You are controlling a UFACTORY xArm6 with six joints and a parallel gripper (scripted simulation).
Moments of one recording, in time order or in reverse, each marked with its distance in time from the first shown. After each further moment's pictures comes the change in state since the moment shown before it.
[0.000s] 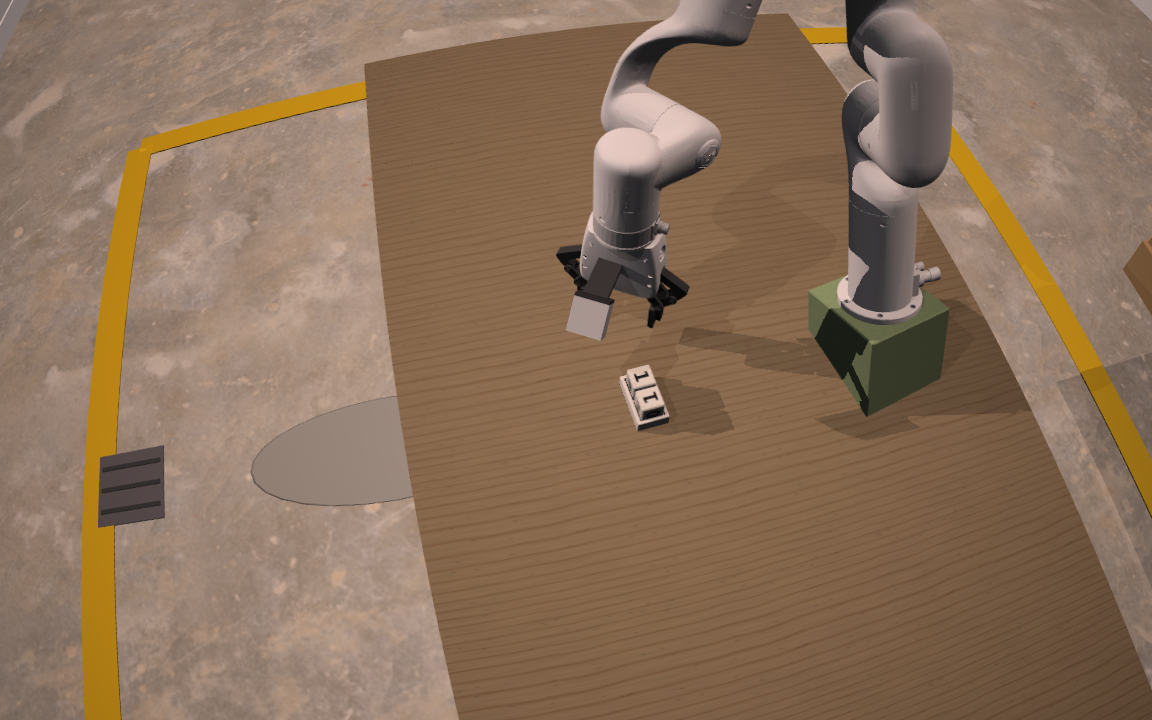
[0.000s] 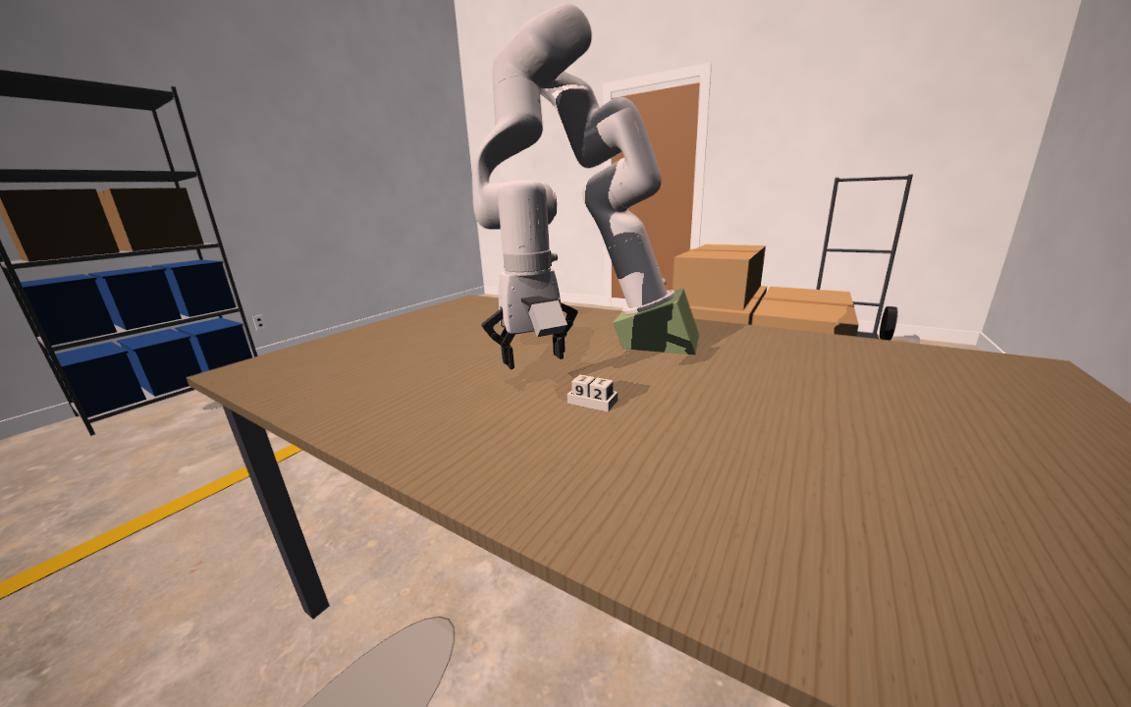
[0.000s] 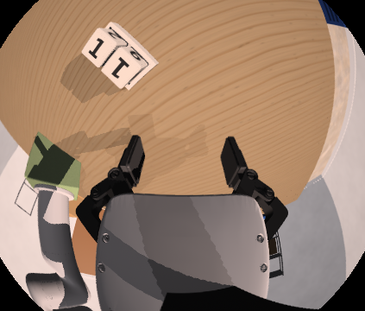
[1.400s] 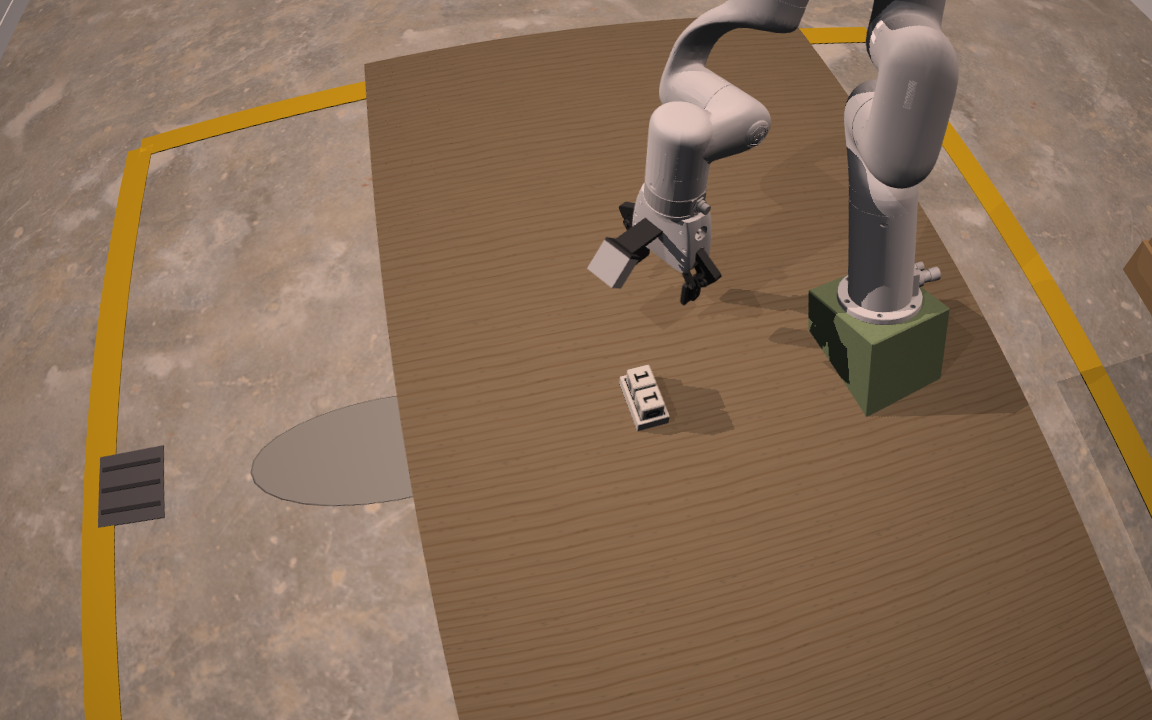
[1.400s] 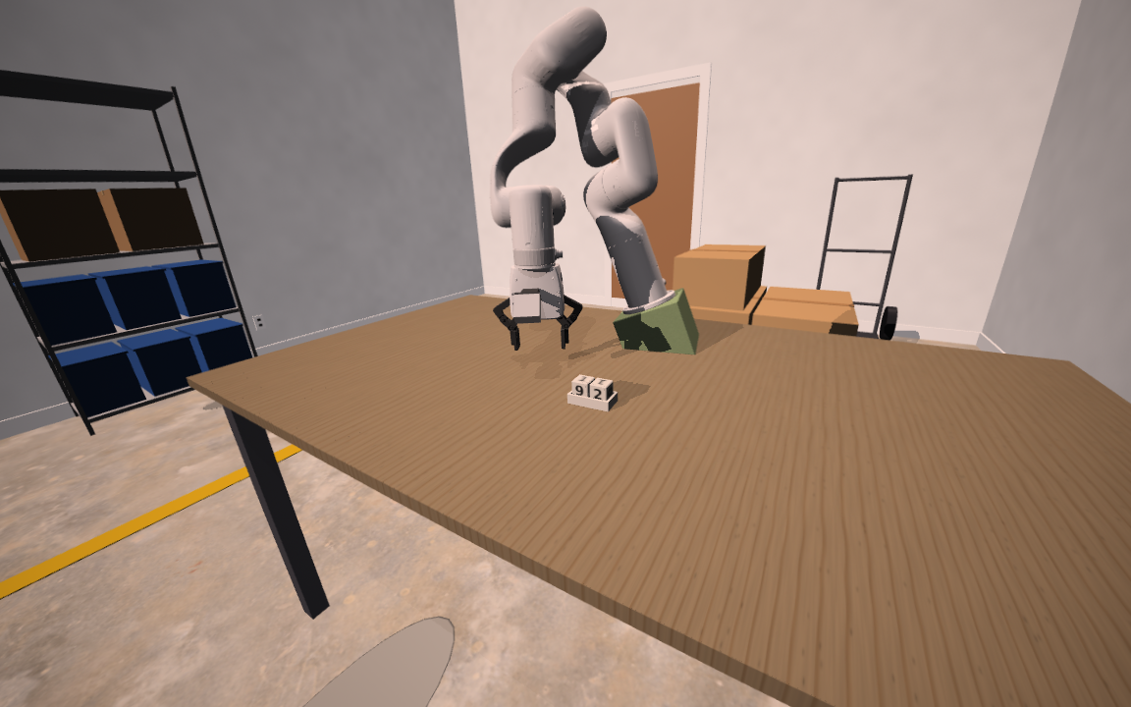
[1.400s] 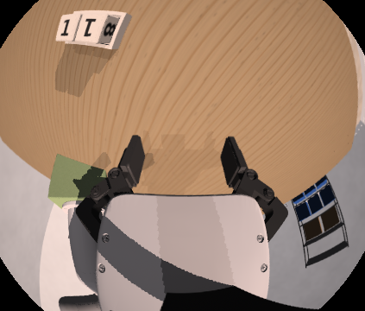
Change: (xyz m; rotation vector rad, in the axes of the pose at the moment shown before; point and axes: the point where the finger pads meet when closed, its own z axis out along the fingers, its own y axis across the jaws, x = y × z) arm -0.073 -0.038 0.003 -0.003 0.003 0.447
